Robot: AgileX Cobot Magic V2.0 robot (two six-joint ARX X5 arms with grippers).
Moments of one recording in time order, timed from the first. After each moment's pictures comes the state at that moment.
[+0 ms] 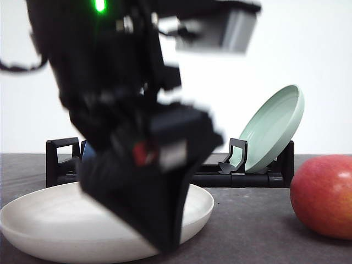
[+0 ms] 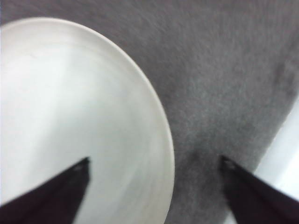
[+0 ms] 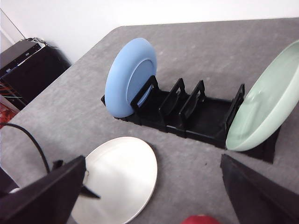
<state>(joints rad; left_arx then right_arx) -1.28 1.51 0.96 -0.67 -0.32 -0.07 0.01 0.60 0.87 -0.73 -0.73 0.11</state>
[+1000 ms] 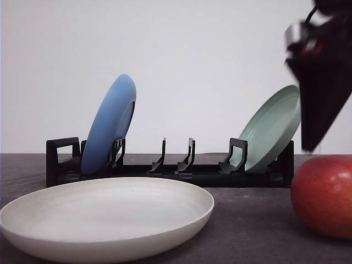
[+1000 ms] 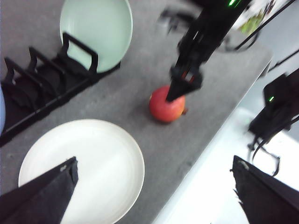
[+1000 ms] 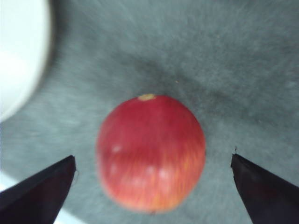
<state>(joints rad) -1.28 0.60 0.99 -0.86 -0.24 -0.33 0.41 1.28 0.87 -0.90 -0.24 0.08</state>
